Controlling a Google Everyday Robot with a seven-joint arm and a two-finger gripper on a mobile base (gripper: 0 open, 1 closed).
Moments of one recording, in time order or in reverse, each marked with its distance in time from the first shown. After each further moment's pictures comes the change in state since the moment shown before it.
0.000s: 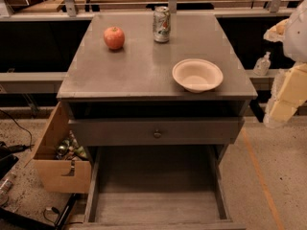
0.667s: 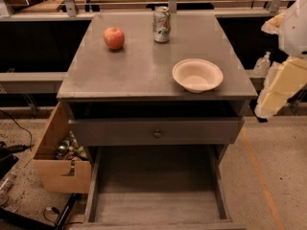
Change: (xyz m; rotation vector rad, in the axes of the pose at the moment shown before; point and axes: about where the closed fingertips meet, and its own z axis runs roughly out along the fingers) arm -0.007 -0.020 0.004 0.063 -0.045 0.010
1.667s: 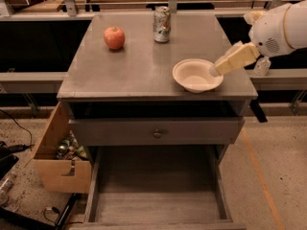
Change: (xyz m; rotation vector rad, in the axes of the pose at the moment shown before) arm -0.044 -0.114 0.078 0.165 -0.532 0.260
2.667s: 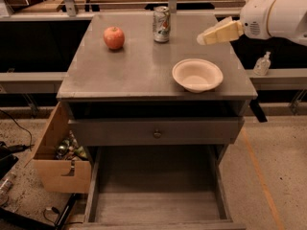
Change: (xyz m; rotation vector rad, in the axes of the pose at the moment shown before) arm -0.049 -0.074 0.036 0.163 -0.292 0.044
